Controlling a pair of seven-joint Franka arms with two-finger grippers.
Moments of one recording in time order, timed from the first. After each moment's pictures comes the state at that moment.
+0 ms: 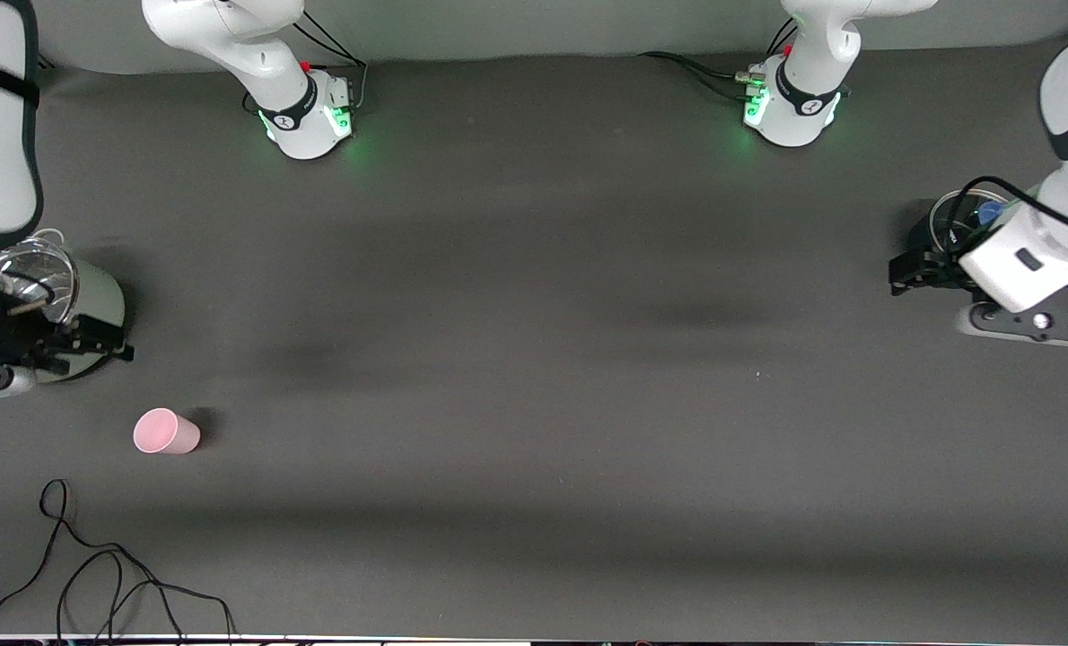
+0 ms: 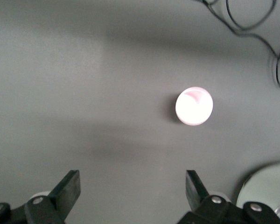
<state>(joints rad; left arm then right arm) 0.02 0.10 -0.10 -1.60 0.03 1.63 0.05 0.28 0.17 -0.42 -1.66 0.13 1.81 -0.26</state>
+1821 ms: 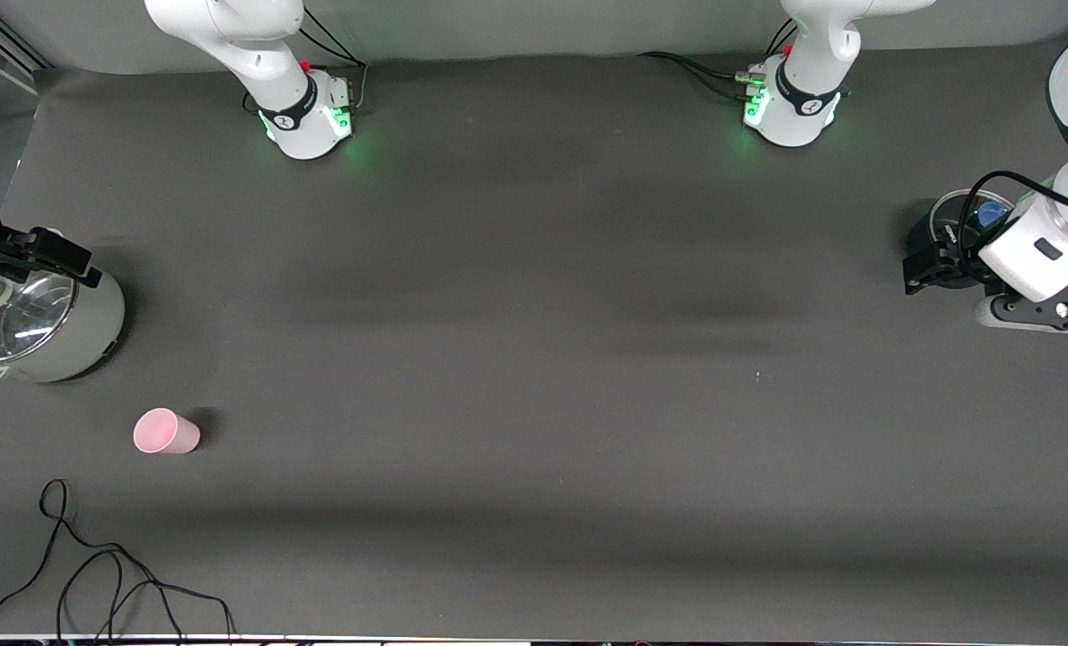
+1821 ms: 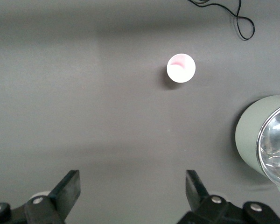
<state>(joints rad) 0.05 0.04 -0.11 -1.70 0.03 1.70 0.05 -0.06 -0.02 -0.02 -1.64 0.01 1.64 0.03</state>
